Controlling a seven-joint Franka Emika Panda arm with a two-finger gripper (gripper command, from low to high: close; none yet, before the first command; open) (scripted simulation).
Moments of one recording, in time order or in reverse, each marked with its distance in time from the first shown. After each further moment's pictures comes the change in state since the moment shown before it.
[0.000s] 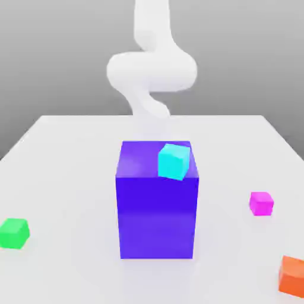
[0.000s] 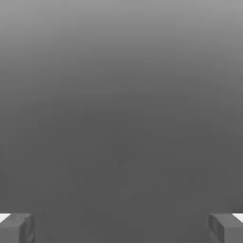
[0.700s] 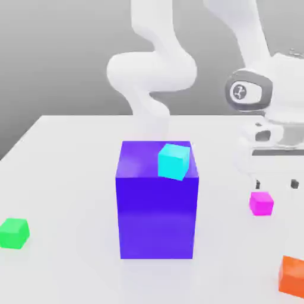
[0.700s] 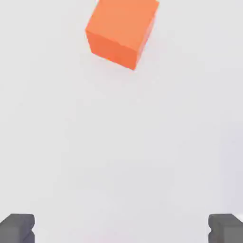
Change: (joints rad) arm 0.157 0.741 0.688 -0.466 -0.116 0.494 0.885
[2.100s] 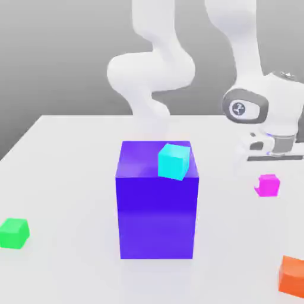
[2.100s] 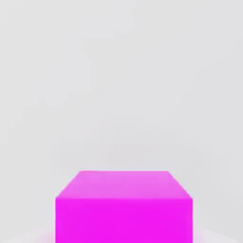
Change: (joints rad) arm 0.106 0.013 -0.136 0.032 0.078 0.007 -0.036
